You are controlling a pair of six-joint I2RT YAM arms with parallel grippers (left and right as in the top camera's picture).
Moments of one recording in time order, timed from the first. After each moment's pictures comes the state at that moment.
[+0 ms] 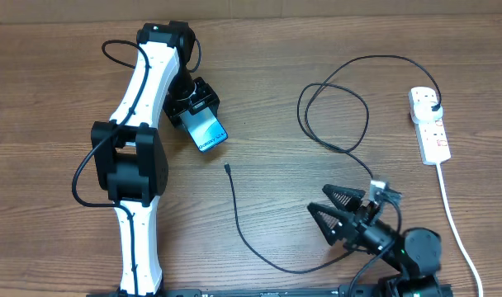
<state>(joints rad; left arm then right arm) -0.15 2.36 2.16 -1.52 0.22 -0.68 0.22 0.16 0.02 0.12 -0.68 0.77</state>
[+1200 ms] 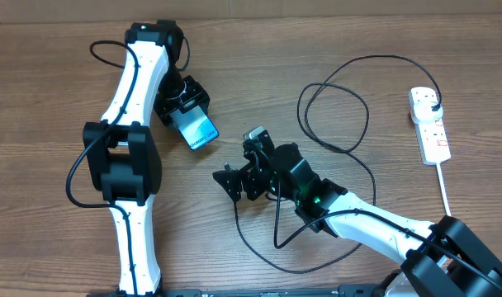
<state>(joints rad) -0.10 2.36 2.16 -1.51 0.20 -0.67 0.77 1.57 0.68 0.37 -0.24 0.36</state>
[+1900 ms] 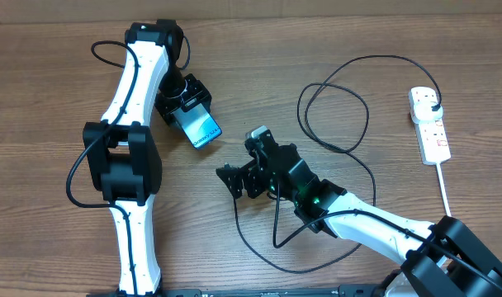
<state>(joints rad) -0.10 2.36 2.16 -1.50 0.25 -0.67 0.77 1.57 0.69 0.36 -0.15 0.39</state>
